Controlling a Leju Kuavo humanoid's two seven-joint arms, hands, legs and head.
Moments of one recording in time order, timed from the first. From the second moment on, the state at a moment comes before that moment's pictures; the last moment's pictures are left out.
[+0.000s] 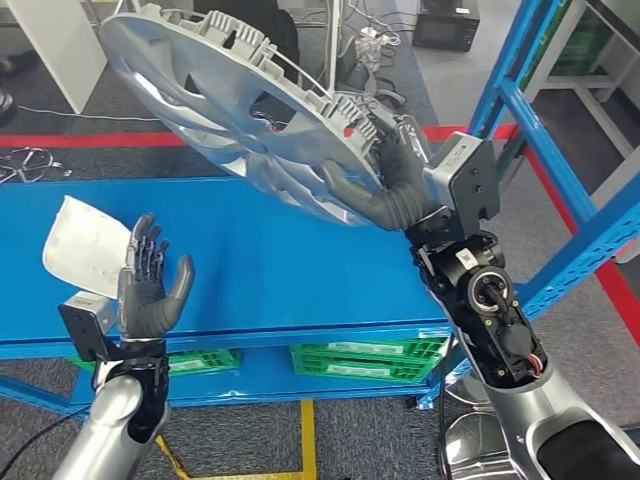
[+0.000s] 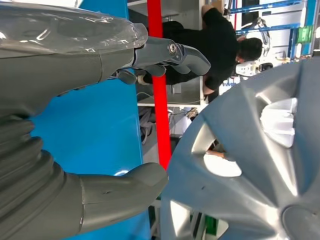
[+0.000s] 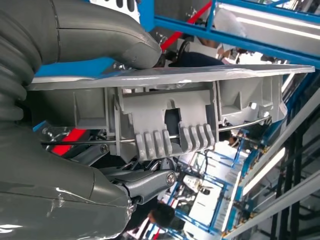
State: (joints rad) left arm -0.34 -0.02 -0.48 -1.27 0.29 0.28 -0.48; right arm -0.52 -0.15 0.44 -1.79 -0.02 -0.02 -0.06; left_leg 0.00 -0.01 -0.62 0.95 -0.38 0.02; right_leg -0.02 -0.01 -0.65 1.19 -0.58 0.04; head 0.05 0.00
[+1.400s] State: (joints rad) left arm -0.33 -0.03 -0.48 -1.29 0.28 0.28 -0.47; right arm -0.52 -0.15 0.46 -1.75 -0.03 0.00 -0.06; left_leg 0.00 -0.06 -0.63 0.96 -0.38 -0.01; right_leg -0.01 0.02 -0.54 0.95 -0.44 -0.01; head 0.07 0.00
